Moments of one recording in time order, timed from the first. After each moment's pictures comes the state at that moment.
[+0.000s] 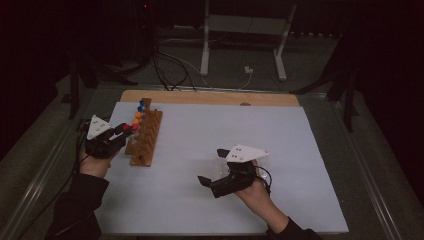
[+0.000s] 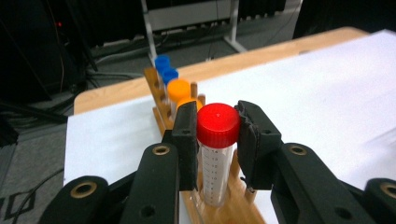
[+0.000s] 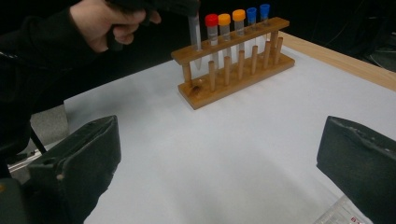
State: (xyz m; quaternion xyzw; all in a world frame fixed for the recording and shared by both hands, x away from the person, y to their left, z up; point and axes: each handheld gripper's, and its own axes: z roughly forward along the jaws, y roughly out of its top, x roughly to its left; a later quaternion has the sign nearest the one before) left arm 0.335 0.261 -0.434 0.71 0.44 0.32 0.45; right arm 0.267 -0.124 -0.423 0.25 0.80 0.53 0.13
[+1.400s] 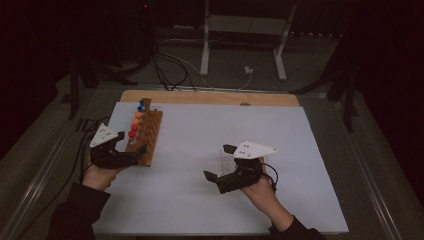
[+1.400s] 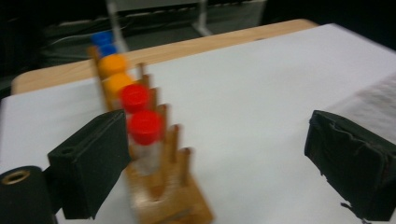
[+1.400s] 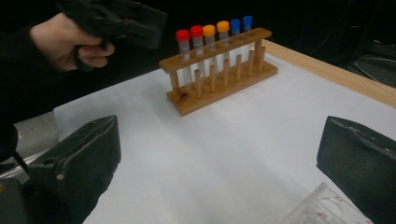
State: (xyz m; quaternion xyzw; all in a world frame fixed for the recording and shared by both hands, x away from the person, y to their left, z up) left arm 0.304 0.238 -0.428 0.74 0.41 0.25 0.48; right arm 0.271 -0.138 -0.416 0.25 0.79 0.54 0.15
